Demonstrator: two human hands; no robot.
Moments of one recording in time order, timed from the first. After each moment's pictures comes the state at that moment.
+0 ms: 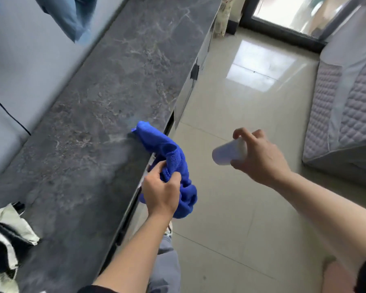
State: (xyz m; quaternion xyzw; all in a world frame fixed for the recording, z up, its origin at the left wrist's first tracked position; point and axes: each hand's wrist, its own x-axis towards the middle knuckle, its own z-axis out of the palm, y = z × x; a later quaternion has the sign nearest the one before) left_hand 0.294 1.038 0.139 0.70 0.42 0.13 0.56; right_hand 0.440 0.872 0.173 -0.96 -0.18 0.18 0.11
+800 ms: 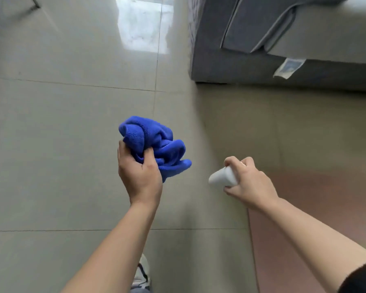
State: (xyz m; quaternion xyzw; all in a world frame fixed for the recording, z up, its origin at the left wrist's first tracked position) left_hand 0.291 0.548 -0.095 0.71 0.31 0.16 0.61; right_hand 0.286 0.320 -0.118 -0.97 0.03 0.24 0.10
